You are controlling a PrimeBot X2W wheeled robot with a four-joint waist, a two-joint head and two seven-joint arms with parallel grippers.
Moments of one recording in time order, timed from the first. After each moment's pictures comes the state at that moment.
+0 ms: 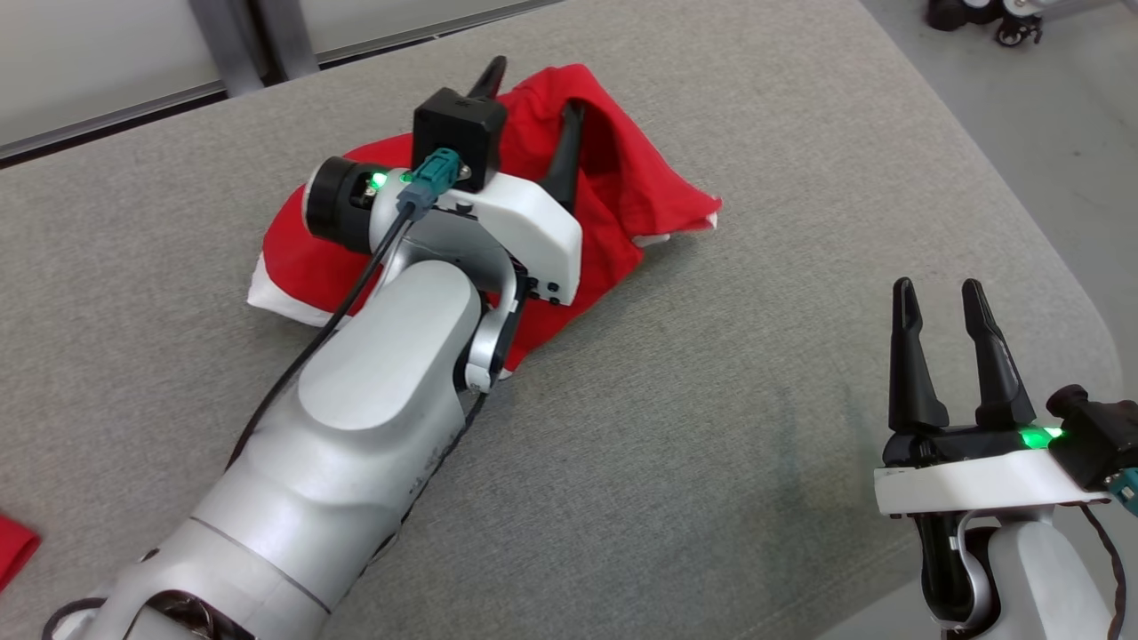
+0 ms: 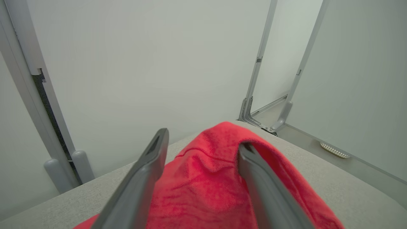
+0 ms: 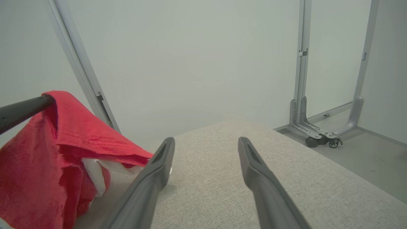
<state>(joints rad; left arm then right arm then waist) -0.94 0.05 -0.78 0.62 -0.63 0.26 -0.14 -0.22 -0.05 0.08 0.17 0.34 0.13 -0.26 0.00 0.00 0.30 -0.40</state>
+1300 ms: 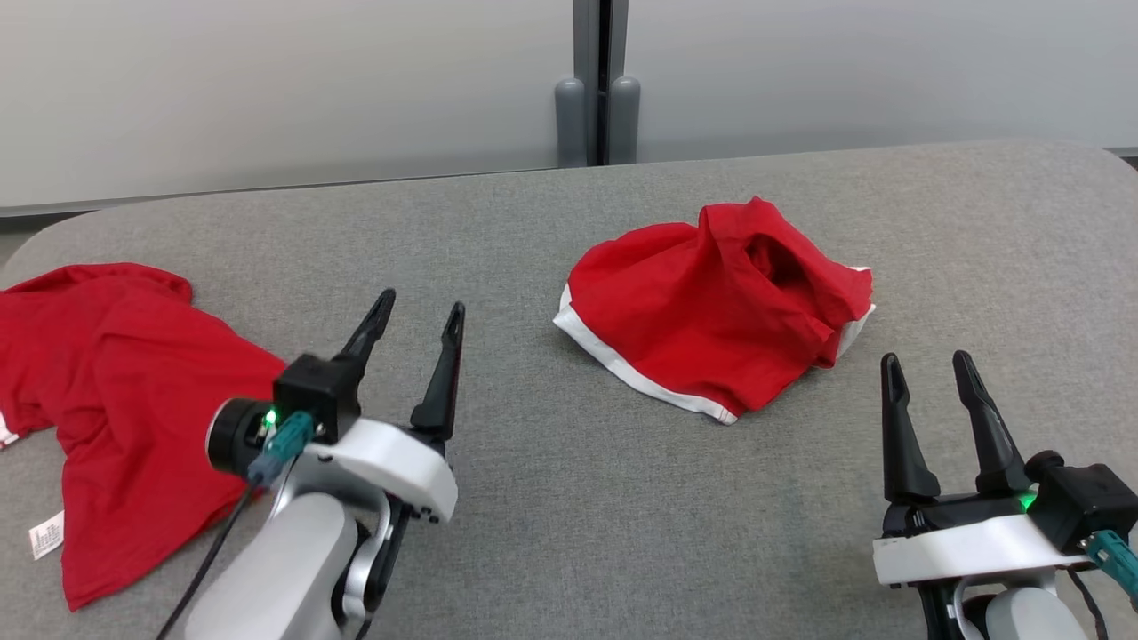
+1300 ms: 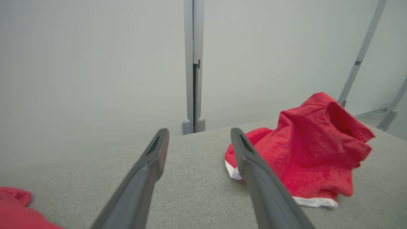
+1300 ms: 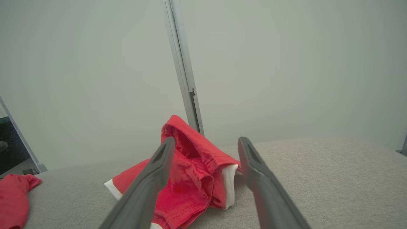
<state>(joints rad) -0.52 0.27 -0.70 0.41 -0.63 0.17 -0.26 -0.10 -0.05 0.07 0.15 0.24 0.13 -0.26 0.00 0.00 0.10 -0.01</state>
